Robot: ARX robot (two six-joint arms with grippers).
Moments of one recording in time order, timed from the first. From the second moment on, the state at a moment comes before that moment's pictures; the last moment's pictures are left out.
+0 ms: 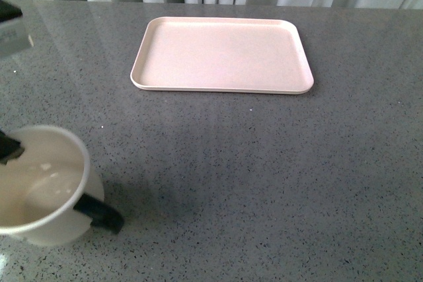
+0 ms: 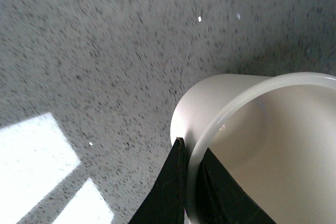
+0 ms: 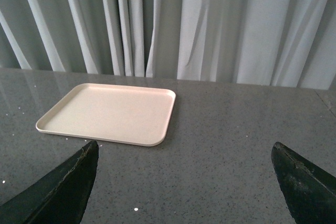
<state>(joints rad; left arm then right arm) -0.17 1.52 0.79 -0.39 0.15 0.38 0.00 0.00 0.02 0.00 0.00 -0.01</state>
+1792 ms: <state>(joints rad) -0.39 2.84 2.86 -1.13 0.24 0.35 0.00 0.00 0.02 0.00 0.00 -0.01</state>
